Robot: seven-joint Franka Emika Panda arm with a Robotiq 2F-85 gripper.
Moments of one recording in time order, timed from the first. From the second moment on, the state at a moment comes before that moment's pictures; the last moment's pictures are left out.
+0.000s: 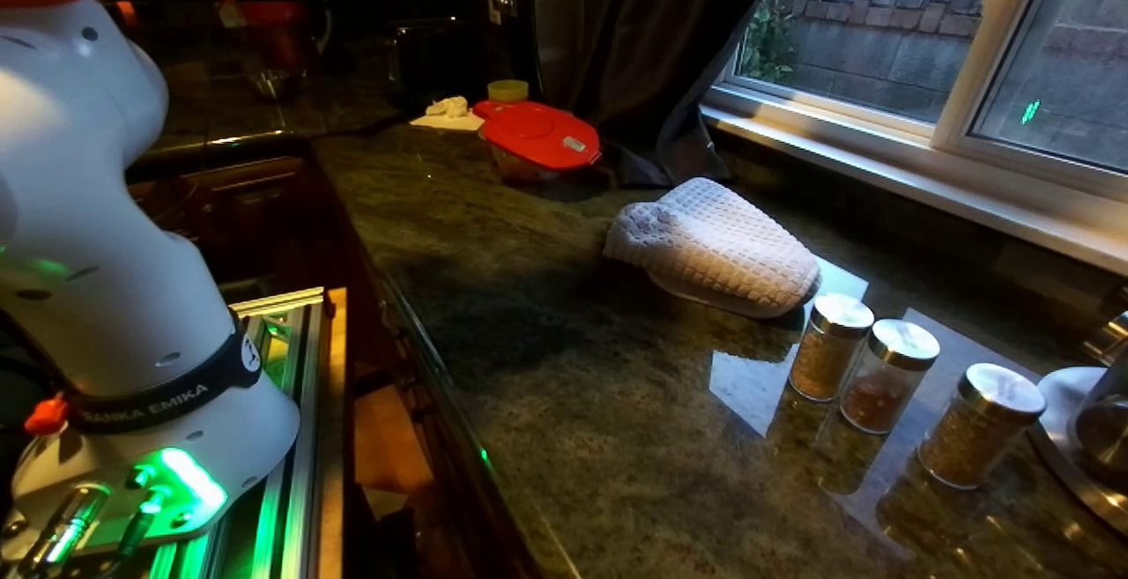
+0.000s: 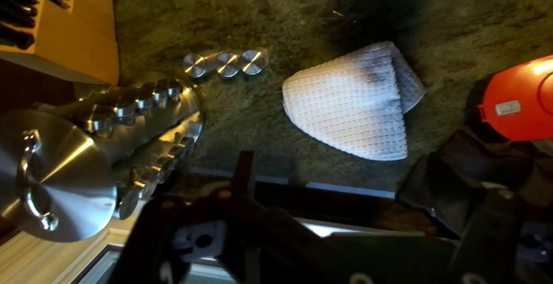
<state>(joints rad) -0.03 0.02 -0.08 -1.15 -0.14 1.21 -0.45</state>
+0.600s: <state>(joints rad) -0.10 0.15 -0.12 -0.99 -0.13 1.26 -0.57</state>
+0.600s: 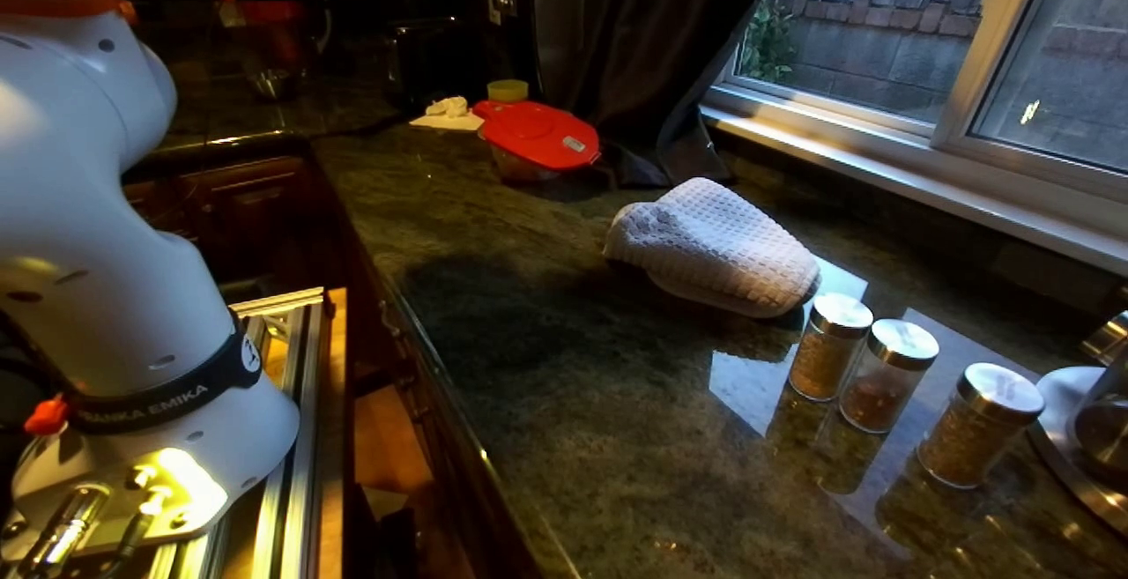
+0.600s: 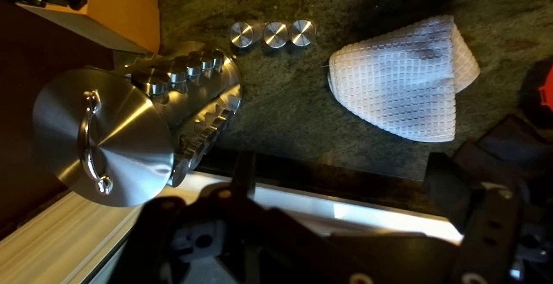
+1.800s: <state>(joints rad) -0.16 0.27 -0.17 -1.01 -0.11 1.38 -0.46</state>
